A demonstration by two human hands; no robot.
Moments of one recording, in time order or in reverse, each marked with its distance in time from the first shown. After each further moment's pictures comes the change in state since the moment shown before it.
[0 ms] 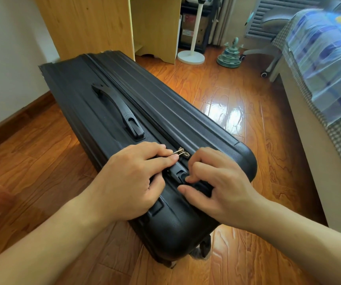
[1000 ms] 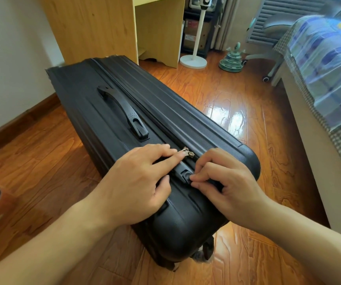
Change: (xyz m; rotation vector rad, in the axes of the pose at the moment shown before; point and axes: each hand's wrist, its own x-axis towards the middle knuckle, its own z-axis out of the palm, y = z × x) left_hand 0.000 -0.001 0.003 0.042 0.016 0.008; right_hand -0.002 0.011 -0.005 0.071 0.015 0.001
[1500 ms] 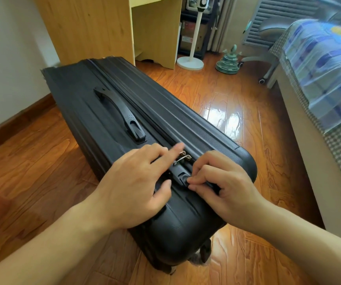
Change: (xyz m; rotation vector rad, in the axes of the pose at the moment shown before) left_hand 0.005 0.003 0.001 0.031 -0.043 -0.041; right_hand 0.001 0.004 -0.001 0.012 -0.009 -0.012
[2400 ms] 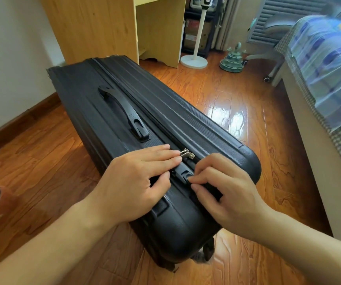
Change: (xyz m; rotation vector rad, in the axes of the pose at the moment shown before) left_hand -0.005 -0.004 -0.001 -0.229 0.115 -0.042; right_hand -0.005 -0.014 0.005 -0.089 0.041 0.007
